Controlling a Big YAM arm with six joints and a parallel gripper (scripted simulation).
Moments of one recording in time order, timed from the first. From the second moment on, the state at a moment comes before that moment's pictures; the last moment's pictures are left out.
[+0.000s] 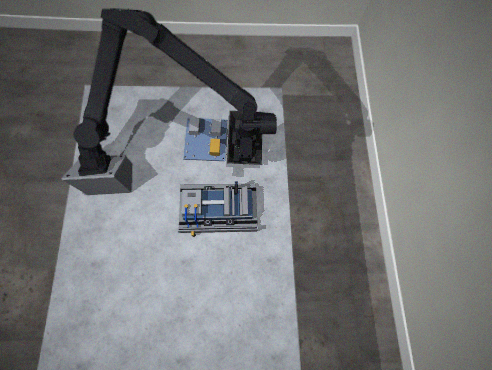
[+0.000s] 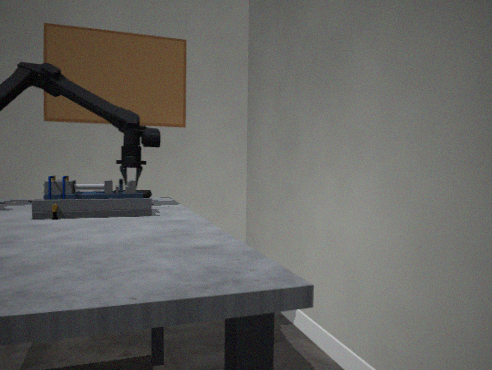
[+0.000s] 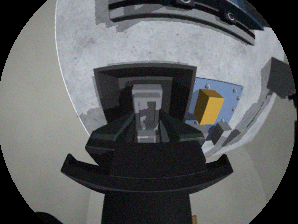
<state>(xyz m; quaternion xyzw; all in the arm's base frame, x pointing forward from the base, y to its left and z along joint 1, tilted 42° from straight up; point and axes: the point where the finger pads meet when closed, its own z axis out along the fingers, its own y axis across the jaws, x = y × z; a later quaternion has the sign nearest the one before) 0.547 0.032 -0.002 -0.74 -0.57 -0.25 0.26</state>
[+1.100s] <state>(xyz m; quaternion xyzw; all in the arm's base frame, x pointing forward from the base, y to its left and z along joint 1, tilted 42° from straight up) 0.547 0.032 -0.002 -0.74 -0.57 -0.25 0.26</state>
